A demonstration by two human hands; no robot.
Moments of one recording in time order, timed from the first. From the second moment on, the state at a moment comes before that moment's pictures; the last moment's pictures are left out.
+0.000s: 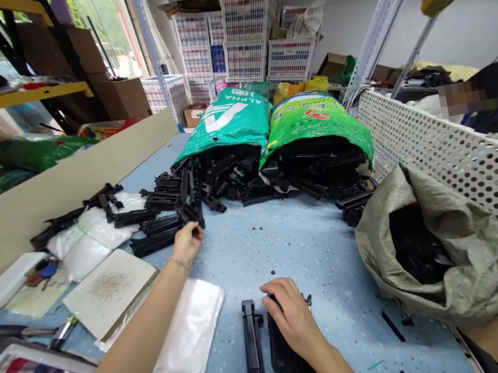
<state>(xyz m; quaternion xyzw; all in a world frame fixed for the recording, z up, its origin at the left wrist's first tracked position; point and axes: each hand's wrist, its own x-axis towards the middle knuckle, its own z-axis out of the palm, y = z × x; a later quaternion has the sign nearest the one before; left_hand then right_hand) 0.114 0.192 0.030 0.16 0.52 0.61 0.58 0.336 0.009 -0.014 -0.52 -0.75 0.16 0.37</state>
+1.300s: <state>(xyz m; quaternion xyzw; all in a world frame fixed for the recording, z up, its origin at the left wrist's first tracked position) 0.120 -0.020 0.025 0.78 0.51 0.28 0.23 0.313 0.028 0.024 -0.60 -0.61 0.39 0.33</state>
